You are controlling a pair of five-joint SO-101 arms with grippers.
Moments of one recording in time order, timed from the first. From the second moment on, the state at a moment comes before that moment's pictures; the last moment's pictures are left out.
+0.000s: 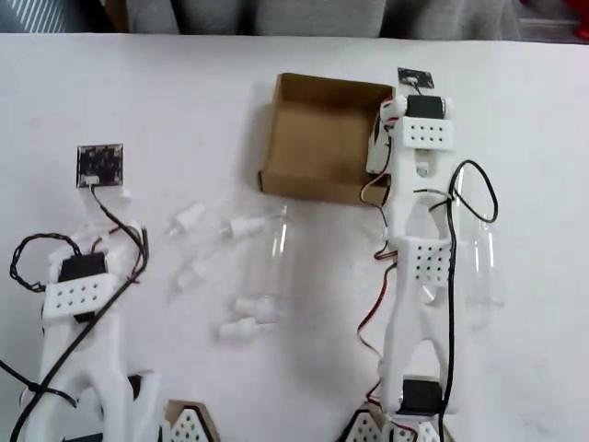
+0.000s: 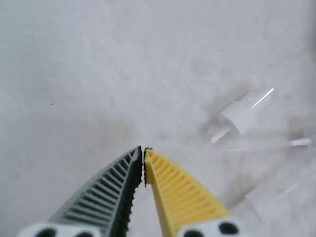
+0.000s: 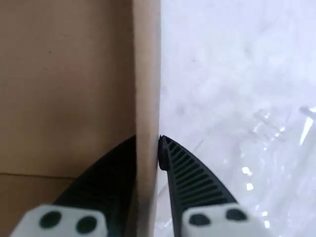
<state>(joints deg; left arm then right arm) -18.5 -36.6 62.7 39.0 -5.2 -0.5 60.8 -67.2 96.5 -2.7</state>
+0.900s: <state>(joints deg) -18.5 -36.6 62.7 39.0 -5.2 -2.9 60.0 -70.9 96.2 12.4</state>
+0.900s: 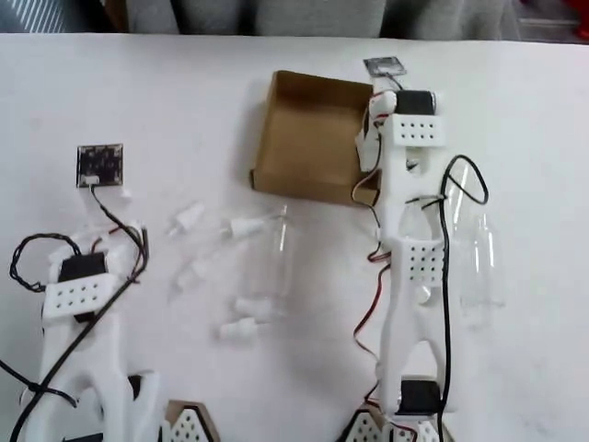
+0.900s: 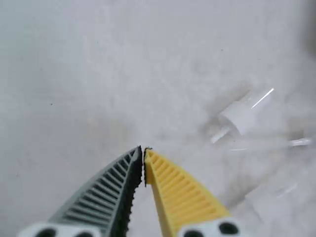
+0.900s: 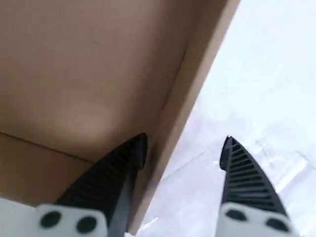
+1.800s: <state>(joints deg) -18.5 -36.6 62.7 39.0 -5.2 -8.7 61.1 -73.7 94.2 28.4</state>
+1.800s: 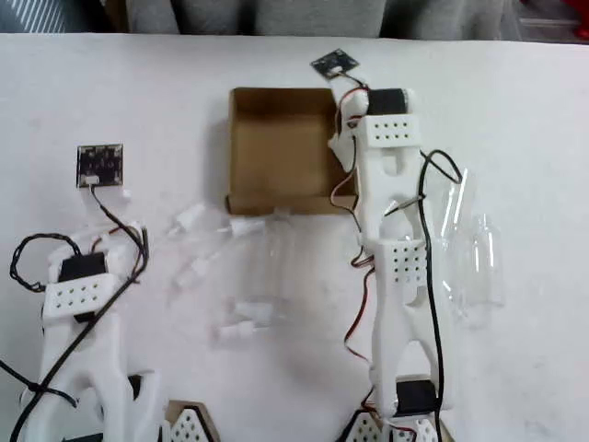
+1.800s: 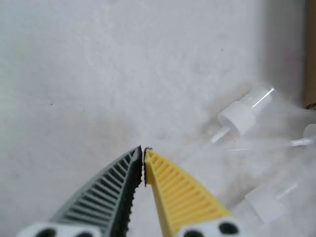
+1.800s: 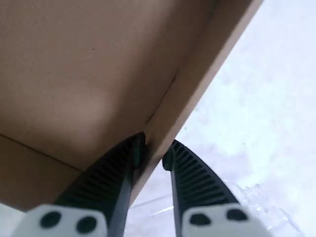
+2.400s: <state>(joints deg) -18.5 -36.6 62.7 37.9 -5.2 -8.2 59.9 -72.2 97.1 23.7</state>
